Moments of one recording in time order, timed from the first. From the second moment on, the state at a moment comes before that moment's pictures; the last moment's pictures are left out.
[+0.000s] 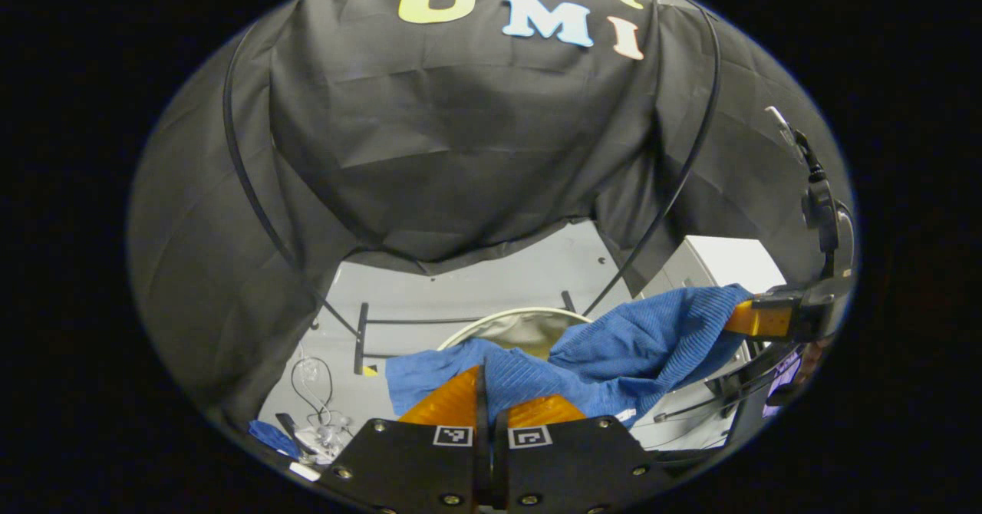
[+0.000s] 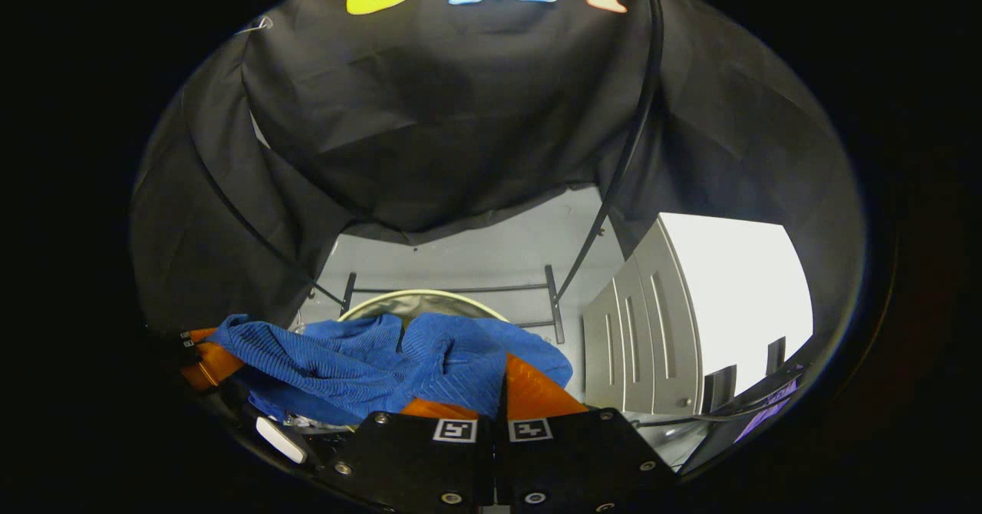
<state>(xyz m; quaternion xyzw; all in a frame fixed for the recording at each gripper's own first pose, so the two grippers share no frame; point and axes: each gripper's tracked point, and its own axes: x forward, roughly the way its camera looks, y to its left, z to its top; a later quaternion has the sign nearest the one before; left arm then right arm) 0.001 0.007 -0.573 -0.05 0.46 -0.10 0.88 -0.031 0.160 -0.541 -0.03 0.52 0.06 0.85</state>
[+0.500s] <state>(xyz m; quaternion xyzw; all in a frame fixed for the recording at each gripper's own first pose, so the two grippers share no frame) -0.016 0.023 -0.635 -0.09 0.51 -0.06 0.85 -0.051 0.168 -0.572 -0.02 0.56 0.05 0.82</state>
